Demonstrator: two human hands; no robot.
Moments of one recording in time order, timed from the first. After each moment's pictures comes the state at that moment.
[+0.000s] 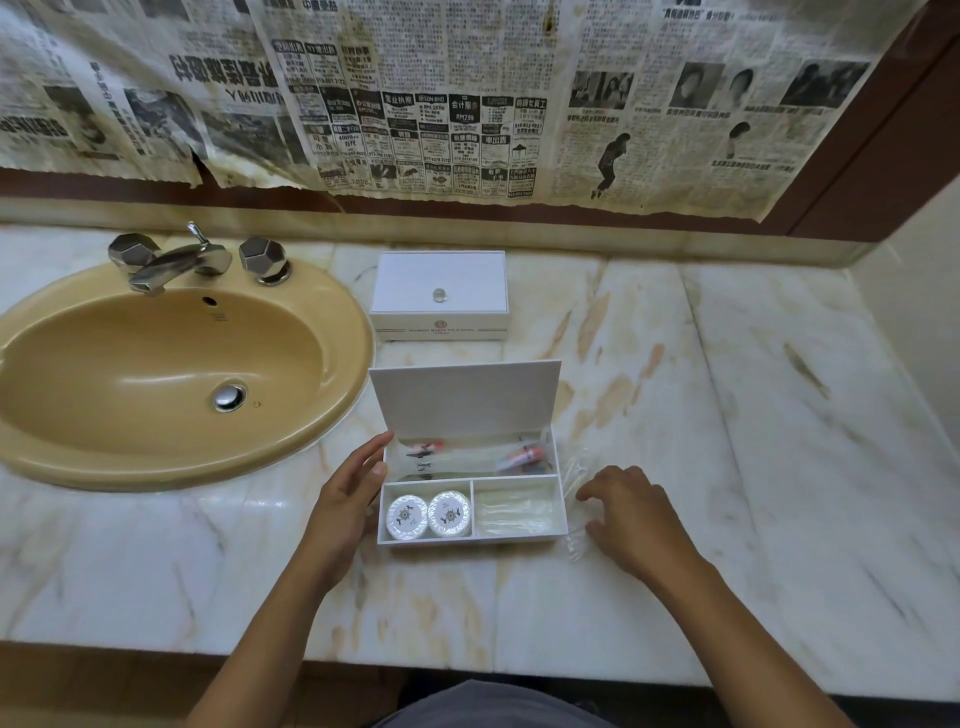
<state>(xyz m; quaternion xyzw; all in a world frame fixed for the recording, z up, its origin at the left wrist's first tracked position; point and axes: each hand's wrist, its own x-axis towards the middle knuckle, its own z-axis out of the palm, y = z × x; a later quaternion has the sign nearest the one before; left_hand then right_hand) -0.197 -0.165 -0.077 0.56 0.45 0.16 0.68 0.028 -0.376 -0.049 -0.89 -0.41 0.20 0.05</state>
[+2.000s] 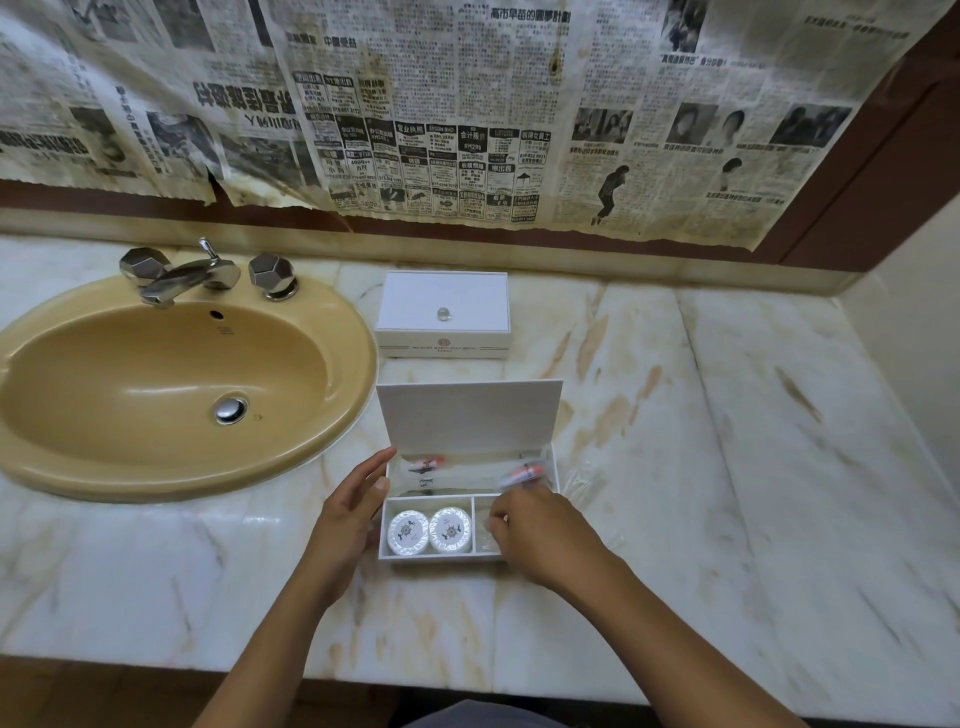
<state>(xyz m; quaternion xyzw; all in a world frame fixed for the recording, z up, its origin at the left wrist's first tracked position) -0.199 -0.165 -0.080 0.56 0.44 0.16 0.69 -0.030 -0.313 -0.016 -0.83 -0.47 0.29 0.10</state>
